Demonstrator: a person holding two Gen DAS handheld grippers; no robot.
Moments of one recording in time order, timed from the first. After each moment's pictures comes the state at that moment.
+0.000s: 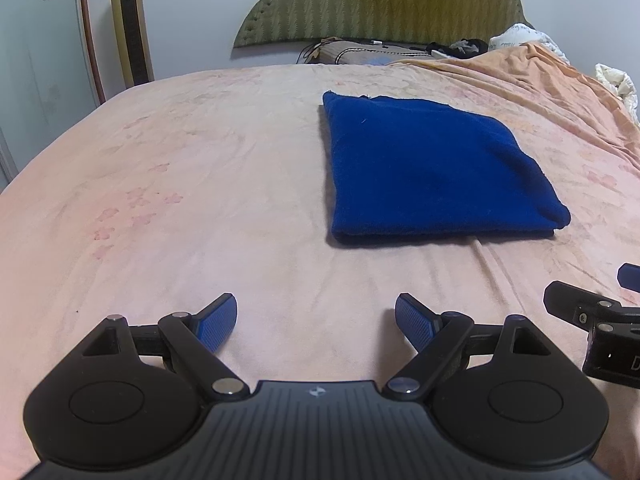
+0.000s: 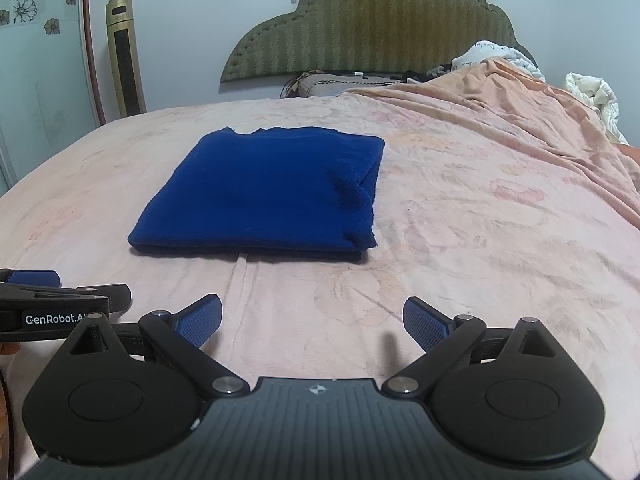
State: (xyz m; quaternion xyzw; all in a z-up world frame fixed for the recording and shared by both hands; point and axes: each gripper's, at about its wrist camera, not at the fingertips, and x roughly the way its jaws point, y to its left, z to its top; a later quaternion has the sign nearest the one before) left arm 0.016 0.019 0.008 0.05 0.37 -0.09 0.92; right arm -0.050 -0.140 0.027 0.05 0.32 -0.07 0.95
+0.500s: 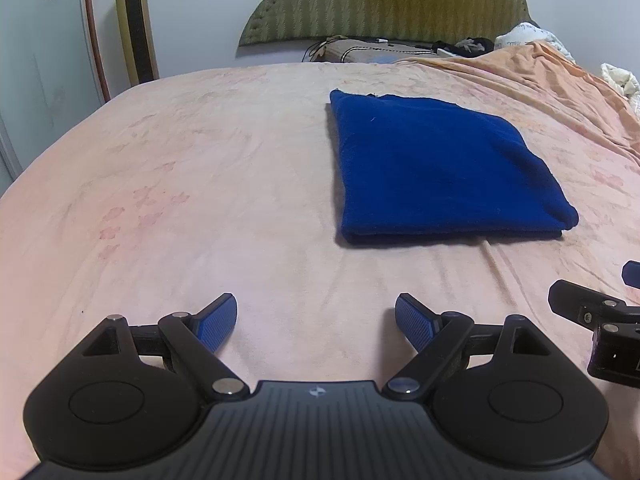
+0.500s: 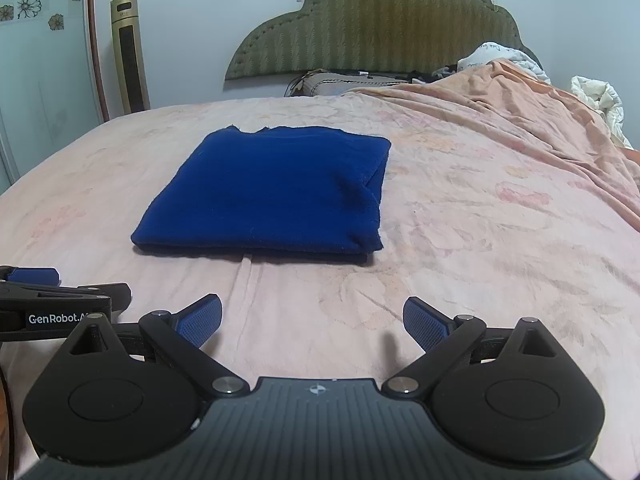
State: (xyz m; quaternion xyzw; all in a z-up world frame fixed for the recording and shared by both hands) left arm 0.019 0.023 0.008 0.05 0.37 -0.08 0.92; right arm -0.047 -0.137 0.028 0.04 0.32 -0.07 0.95
